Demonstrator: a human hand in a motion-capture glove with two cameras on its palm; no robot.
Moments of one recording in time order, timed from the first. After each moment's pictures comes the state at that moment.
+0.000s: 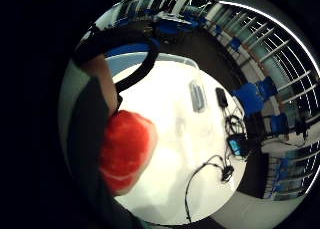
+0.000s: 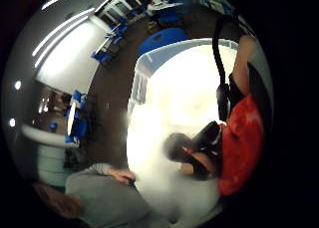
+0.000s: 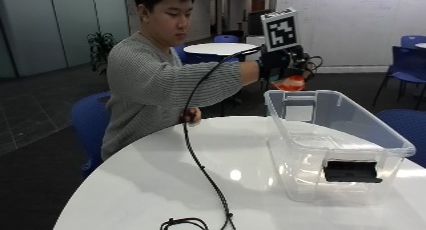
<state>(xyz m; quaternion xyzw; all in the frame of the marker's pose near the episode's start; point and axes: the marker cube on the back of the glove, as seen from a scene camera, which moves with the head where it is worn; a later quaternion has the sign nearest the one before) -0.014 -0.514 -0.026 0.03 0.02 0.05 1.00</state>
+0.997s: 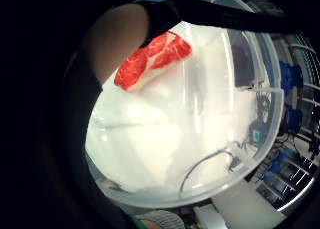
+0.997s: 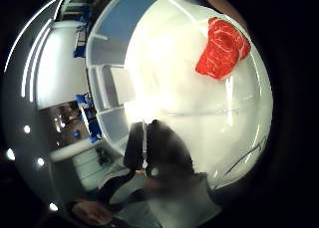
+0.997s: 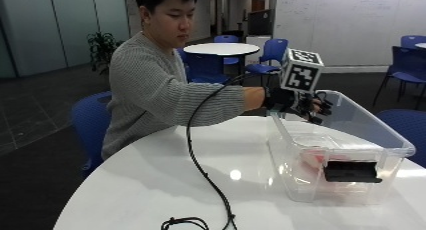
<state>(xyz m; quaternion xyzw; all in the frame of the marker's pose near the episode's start) 0.019 -0.518 0.081 -0.19 -0.01 0.07 0.98</state>
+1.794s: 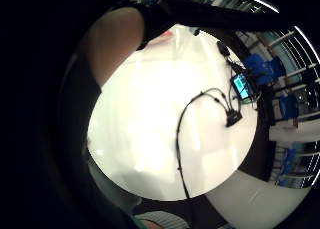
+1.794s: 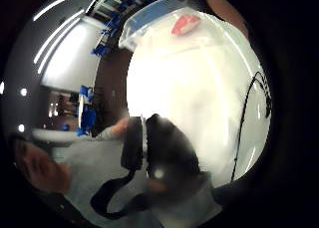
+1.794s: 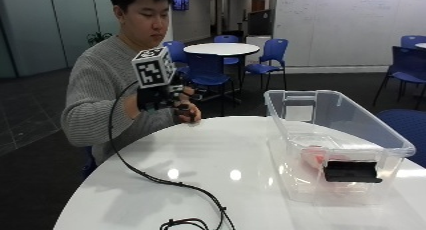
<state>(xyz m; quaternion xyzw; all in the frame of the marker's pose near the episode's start) 0.015 -0.169 -0.006 -0.03 0.01 0.01 1.00</state>
